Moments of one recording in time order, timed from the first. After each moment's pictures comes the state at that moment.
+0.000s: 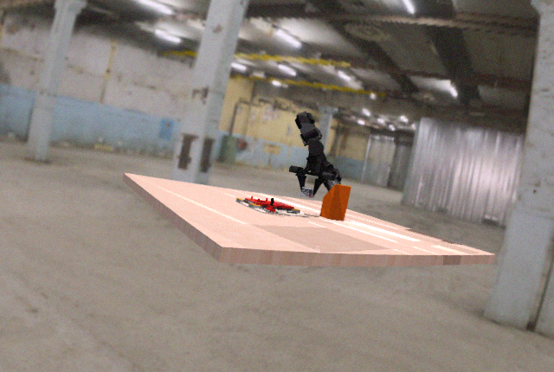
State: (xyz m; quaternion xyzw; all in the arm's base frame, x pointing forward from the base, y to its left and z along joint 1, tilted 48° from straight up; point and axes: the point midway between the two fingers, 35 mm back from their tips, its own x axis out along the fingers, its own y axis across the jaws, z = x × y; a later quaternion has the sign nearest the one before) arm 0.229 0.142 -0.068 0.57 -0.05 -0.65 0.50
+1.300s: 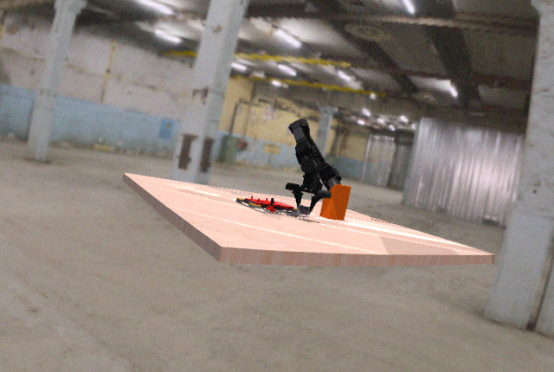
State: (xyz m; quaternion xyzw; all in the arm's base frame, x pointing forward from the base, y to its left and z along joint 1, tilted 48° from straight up) arm 0.242 0.089 -0.117 0.57 -0.05 -0.64 0.51
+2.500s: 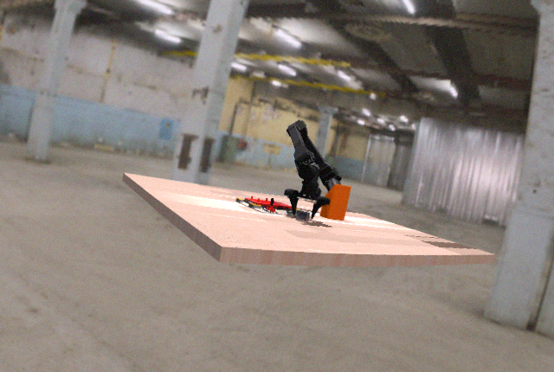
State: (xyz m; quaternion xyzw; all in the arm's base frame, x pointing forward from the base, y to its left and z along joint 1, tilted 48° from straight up) arm 0.247 0.071 -0.135 0.57 -0.05 -0.64 0.51
